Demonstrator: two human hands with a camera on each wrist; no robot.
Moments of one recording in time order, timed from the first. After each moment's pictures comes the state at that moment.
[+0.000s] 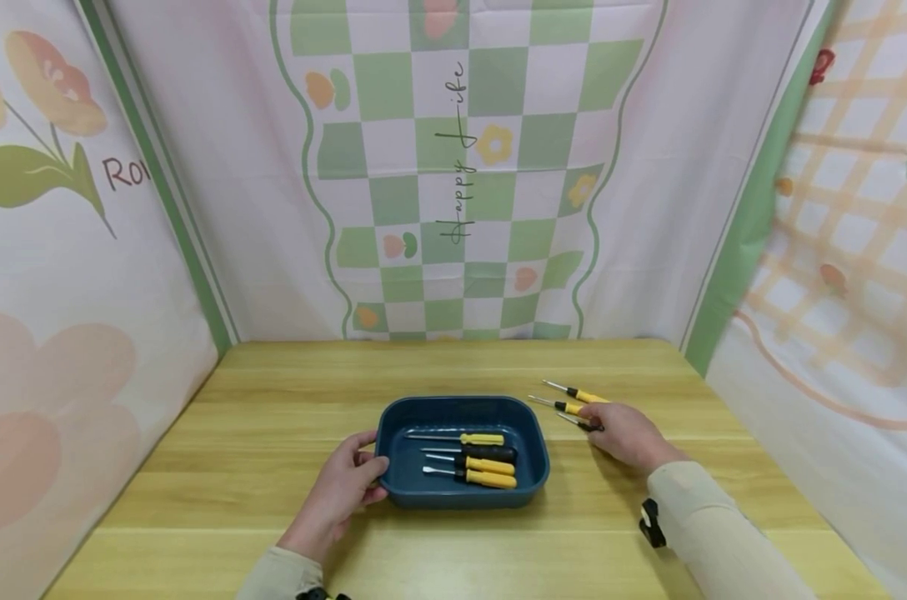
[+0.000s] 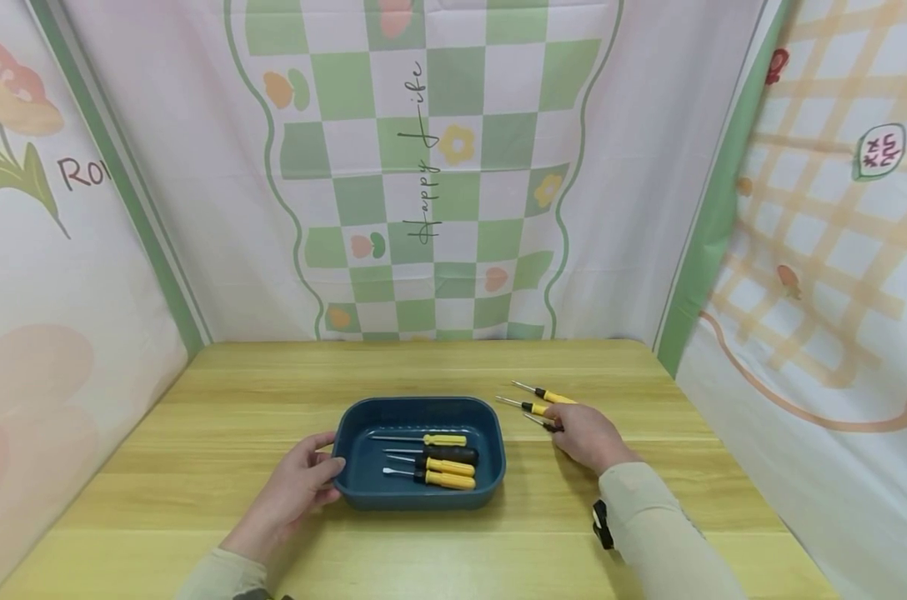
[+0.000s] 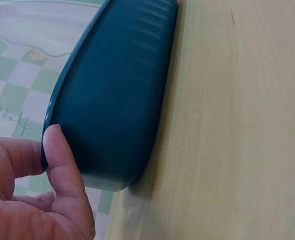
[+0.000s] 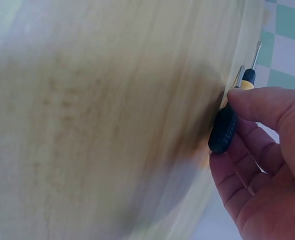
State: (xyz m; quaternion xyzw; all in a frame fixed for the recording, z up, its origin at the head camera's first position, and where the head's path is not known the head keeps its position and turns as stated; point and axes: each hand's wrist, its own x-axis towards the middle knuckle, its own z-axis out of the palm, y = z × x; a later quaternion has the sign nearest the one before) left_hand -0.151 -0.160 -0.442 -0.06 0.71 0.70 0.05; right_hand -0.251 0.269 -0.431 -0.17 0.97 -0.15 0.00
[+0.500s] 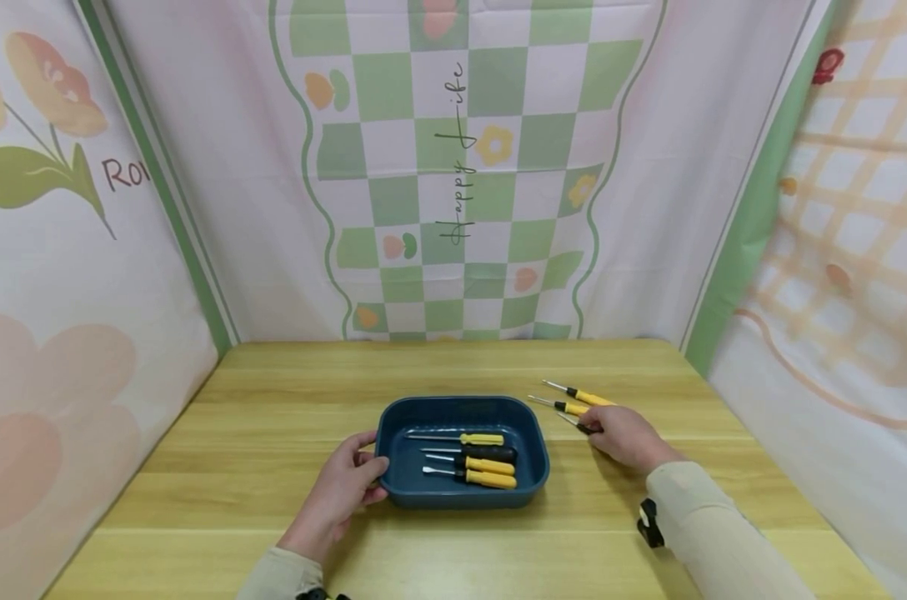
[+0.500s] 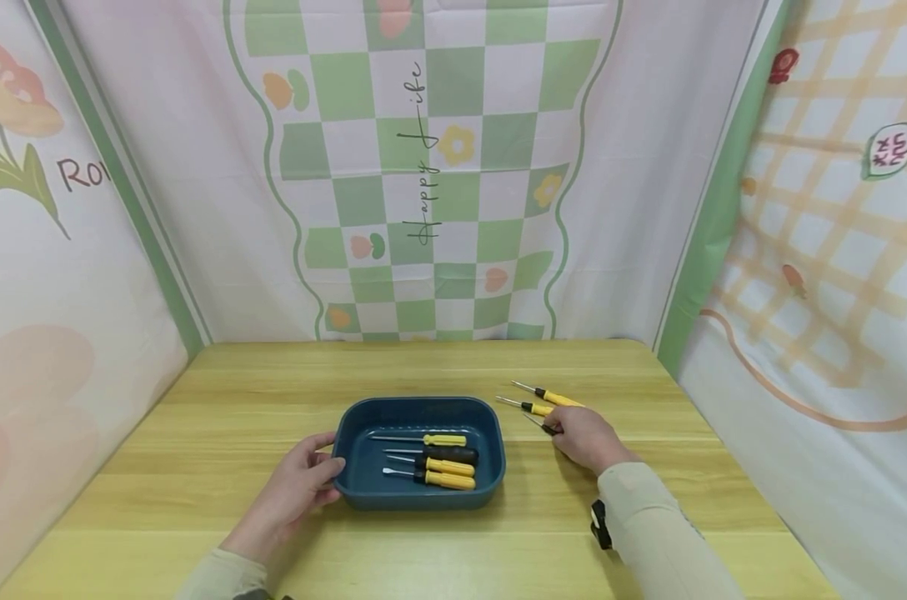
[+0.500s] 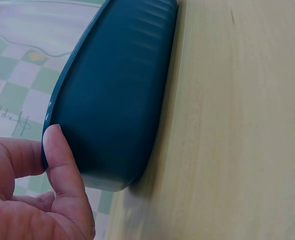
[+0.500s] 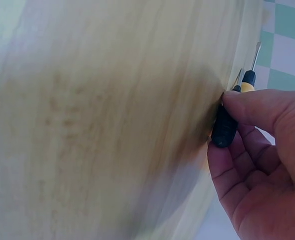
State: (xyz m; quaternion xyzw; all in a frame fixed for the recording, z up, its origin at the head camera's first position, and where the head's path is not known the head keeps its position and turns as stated) left_hand -0.149 -0.159 -0.441 -0.06 0.71 0.70 0.04; right_hand -0.251 0.267 -0.433 -0.17 0.97 -0.14 0.01
